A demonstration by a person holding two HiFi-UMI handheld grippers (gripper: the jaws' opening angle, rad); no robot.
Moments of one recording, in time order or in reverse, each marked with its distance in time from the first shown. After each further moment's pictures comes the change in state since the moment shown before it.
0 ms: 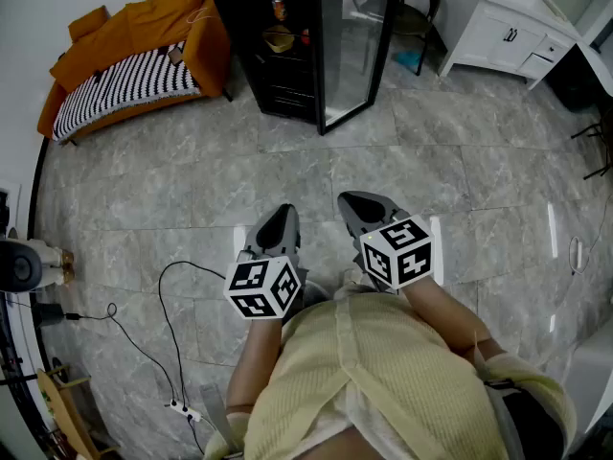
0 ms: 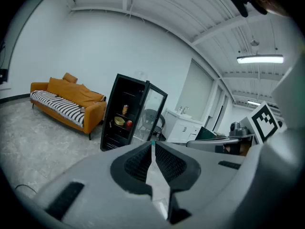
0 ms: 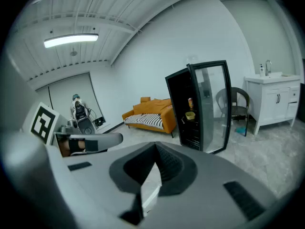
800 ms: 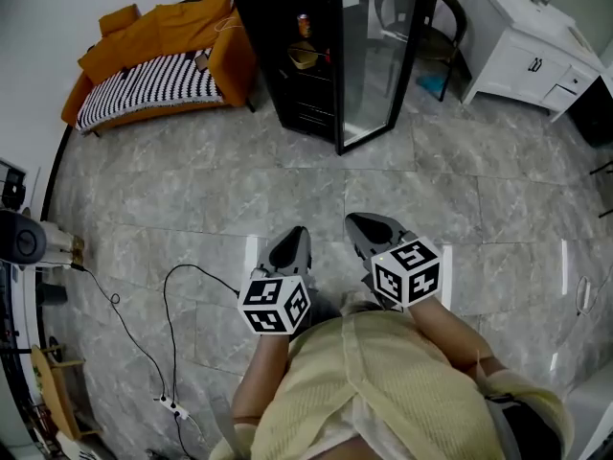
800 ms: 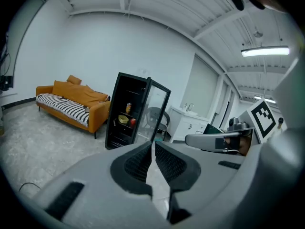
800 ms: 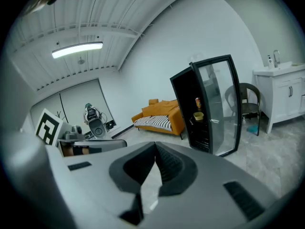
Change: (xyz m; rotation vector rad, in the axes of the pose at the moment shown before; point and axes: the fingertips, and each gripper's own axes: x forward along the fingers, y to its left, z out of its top) left arm 0.021 -0.018 -0.016 0.012 0.024 0.075; right arm 0.002 -0.026 0.003 0.012 -0.027 0.134
